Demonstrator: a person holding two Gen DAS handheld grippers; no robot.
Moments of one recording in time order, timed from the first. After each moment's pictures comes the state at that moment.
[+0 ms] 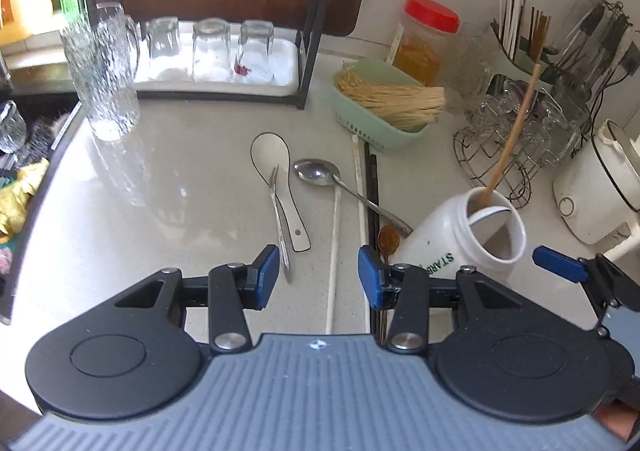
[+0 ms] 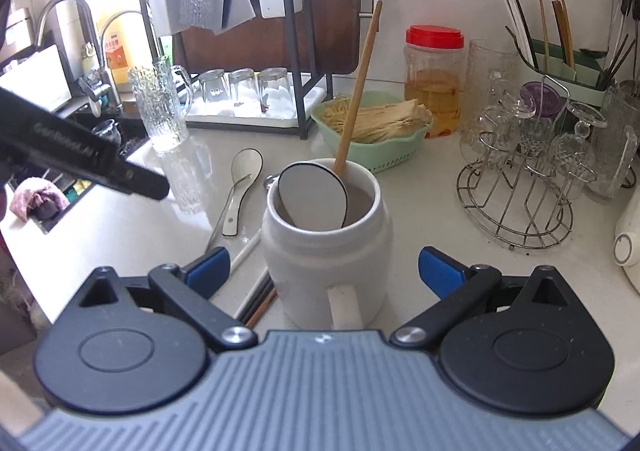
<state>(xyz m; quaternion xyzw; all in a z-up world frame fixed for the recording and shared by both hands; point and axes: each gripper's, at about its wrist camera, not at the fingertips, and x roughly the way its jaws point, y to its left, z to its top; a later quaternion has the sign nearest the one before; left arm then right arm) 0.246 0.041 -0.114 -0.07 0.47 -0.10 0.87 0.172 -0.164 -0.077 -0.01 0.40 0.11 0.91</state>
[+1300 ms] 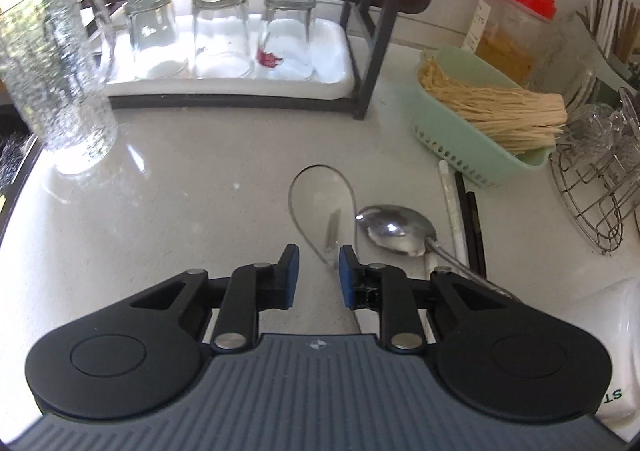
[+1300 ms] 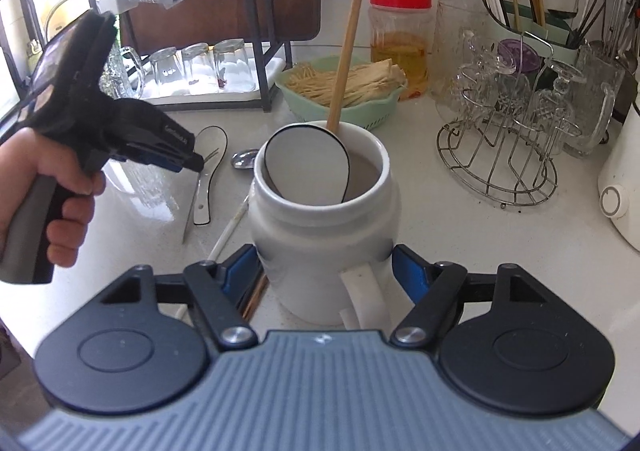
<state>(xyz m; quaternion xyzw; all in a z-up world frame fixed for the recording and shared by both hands) 0.365 0.051 -0.207 -0.04 0.48 -0.07 0.88 0.183 -0.138 -0.095 0.01 0.44 0.03 0.90</state>
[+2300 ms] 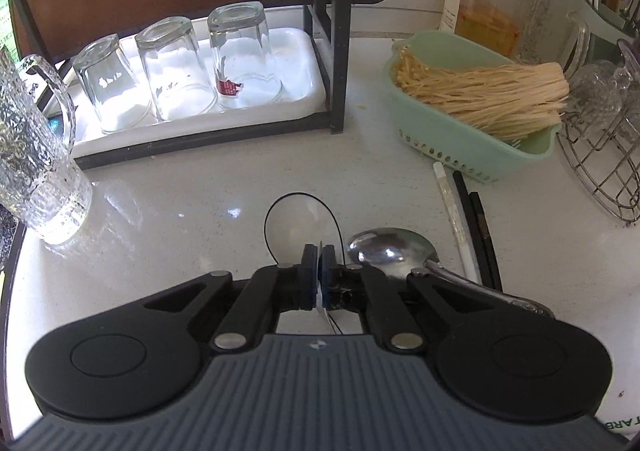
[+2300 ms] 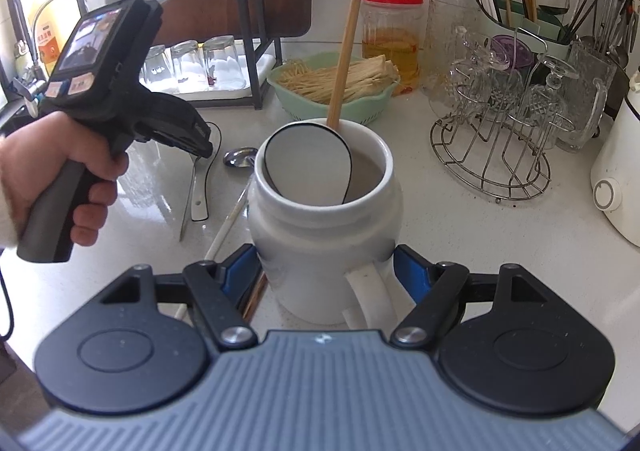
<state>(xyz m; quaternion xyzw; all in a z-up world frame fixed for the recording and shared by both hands) 0.390 0.026 -0.215 0.05 0.47 -0.09 0.88 0.185 -0.131 -0.096 0.00 0.45 0.01 0.89</state>
